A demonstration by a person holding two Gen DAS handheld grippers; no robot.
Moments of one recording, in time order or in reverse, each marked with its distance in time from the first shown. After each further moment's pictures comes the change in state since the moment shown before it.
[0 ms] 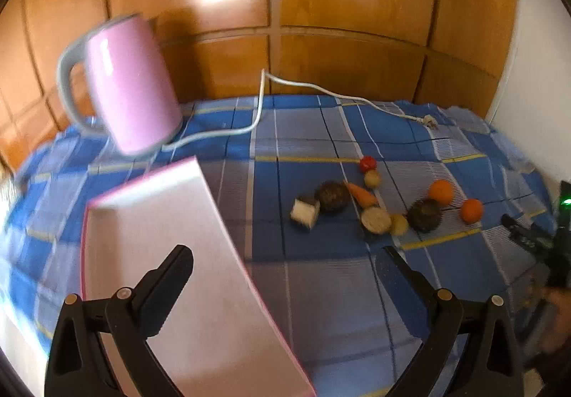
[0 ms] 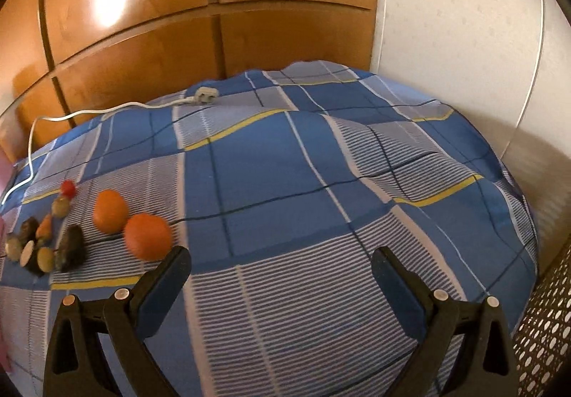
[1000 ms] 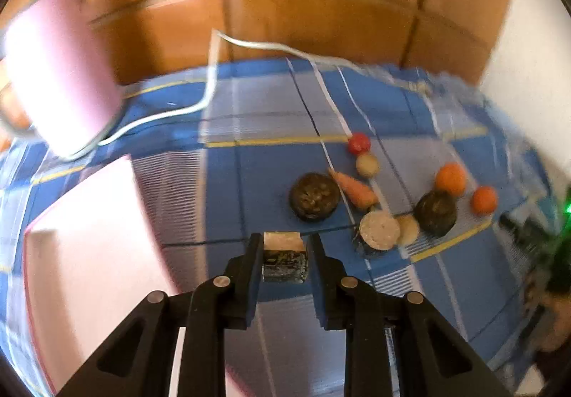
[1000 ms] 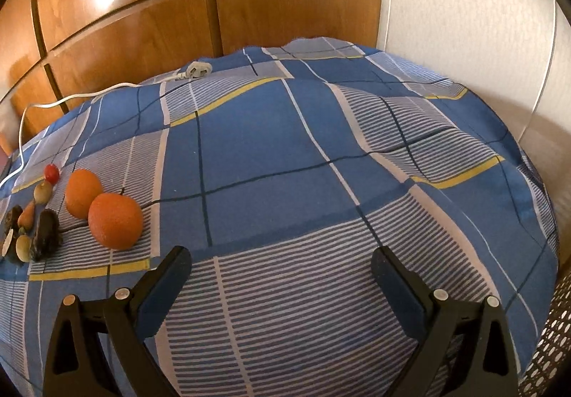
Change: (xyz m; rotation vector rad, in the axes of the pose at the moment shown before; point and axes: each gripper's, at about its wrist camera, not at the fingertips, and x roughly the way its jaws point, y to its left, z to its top) left arm 0.068 0.000 0.014 -0.018 0.111 -0.117; right arm 0.033 -0.007 -0.014 -0.003 0.049 0.027
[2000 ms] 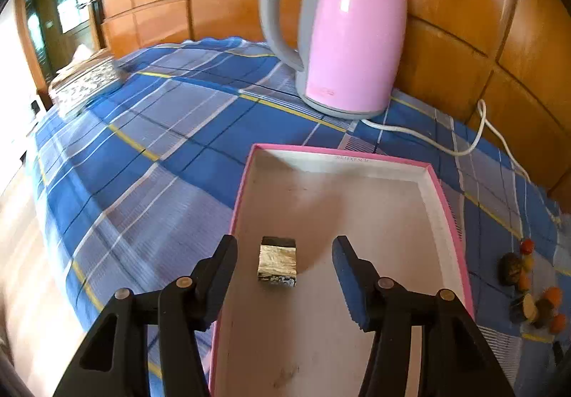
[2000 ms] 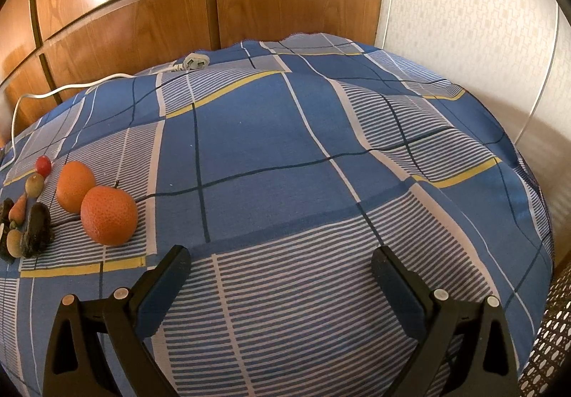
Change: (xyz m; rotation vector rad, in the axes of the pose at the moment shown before) left arm -0.055 0.175 -0.055 -0.530 -0.076 0.419; right arm 0.004 0.004 -0.002 -0.017 0.015 -0.037
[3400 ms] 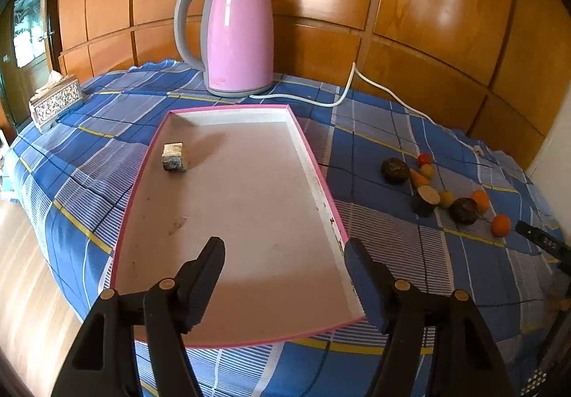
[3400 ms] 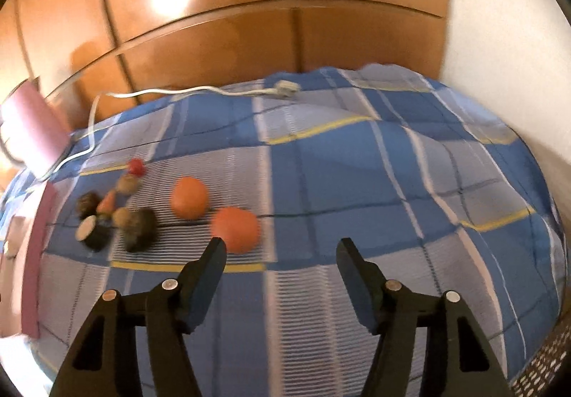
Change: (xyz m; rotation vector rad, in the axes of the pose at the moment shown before) left arm -0.099 -0.064 -0.120 0.168 -0.083 -0.204; right arm -0.053 0.045 0.015 -0.139 -0.037 0.253
